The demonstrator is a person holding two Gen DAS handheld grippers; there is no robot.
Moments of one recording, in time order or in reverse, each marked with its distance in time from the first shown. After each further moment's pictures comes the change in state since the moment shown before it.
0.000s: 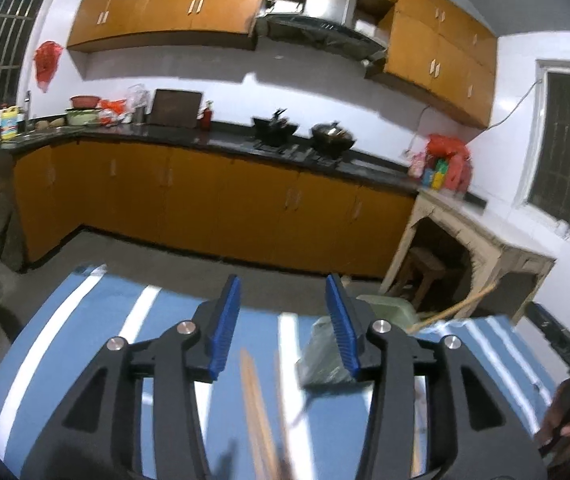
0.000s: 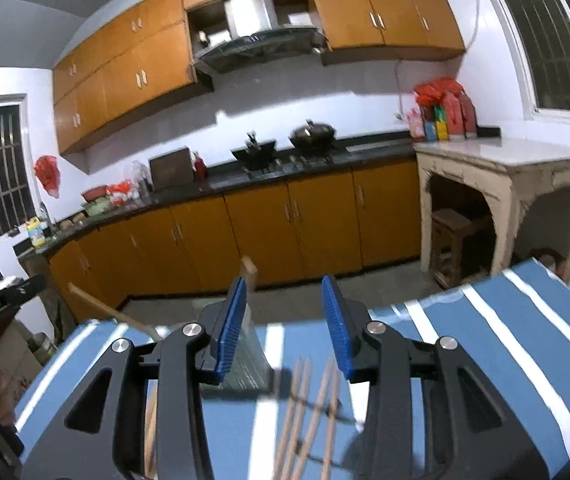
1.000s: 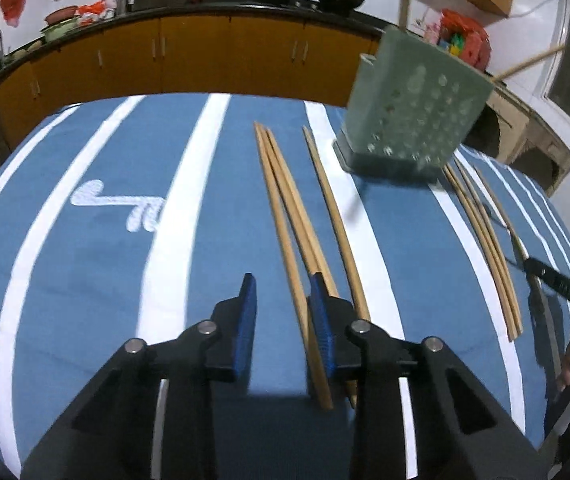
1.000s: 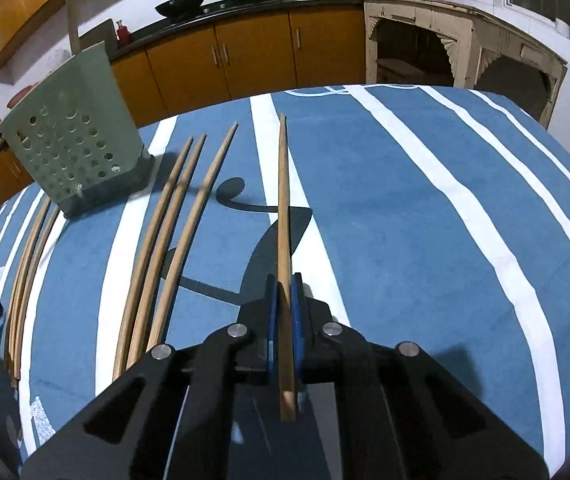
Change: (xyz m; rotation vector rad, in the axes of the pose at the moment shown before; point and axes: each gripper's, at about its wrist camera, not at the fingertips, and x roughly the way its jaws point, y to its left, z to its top) left arm 0.074 0.017 -0.176 0.065 0.466 0.003; right arm 0.080 -0.049 -0.143 0.043 0.469 -0.202
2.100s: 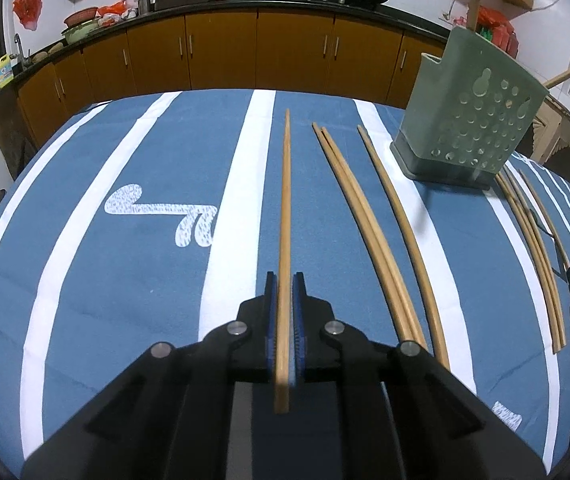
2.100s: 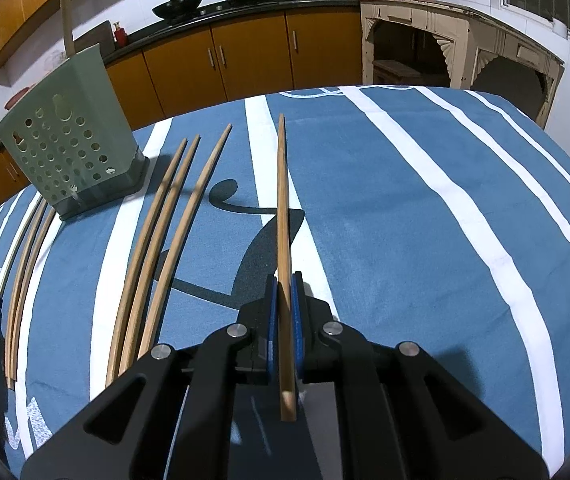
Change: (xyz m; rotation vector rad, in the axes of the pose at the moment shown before) left arm 0.013 0.032 0.012 -0.014 0.008 0.124; right arm -0.003 -0.004 -0.003 0.008 -0.007 -0.008
